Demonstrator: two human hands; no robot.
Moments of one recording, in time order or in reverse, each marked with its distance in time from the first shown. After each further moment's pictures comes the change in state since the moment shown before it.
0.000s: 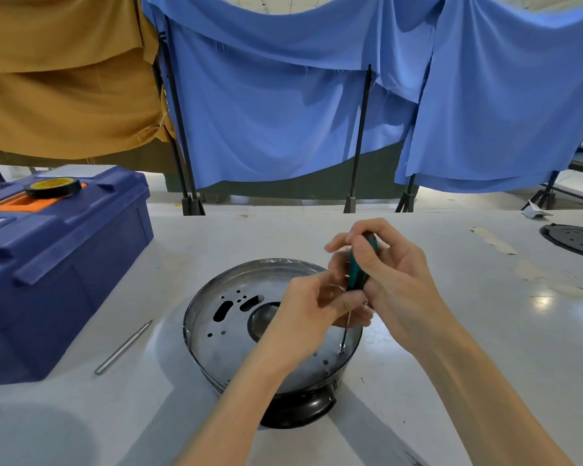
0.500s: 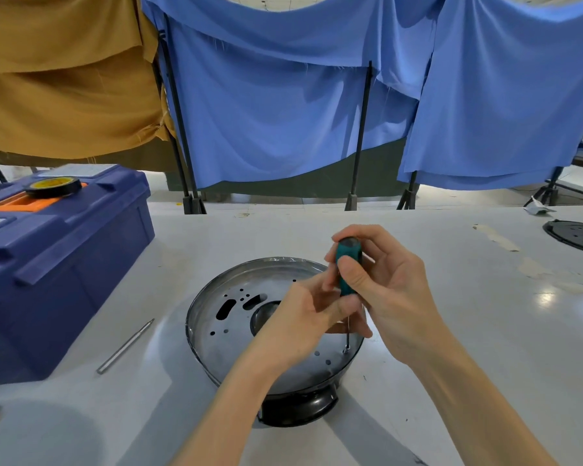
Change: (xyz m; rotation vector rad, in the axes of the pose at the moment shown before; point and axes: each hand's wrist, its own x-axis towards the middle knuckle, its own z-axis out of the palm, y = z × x) left_hand -0.008 0.002 -0.008 -0.103 -0.118 -0.026; right_hand -0.007 0.012 0.003 -0.090 -0.023 -0.128
